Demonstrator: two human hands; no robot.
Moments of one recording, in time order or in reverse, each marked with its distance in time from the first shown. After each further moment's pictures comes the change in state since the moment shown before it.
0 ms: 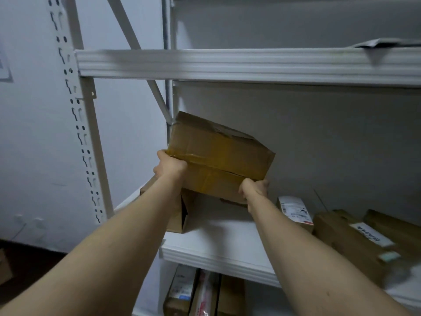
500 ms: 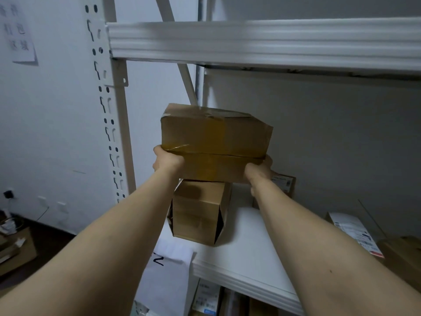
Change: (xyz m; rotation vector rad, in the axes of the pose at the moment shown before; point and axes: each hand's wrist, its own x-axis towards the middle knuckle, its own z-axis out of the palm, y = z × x) left_hand 0.114 -0.031 -0.041 -0.077 0.041 -0.084; right_hand 0.035 -0.033 0.121 -0.115 -0.060 -0.133
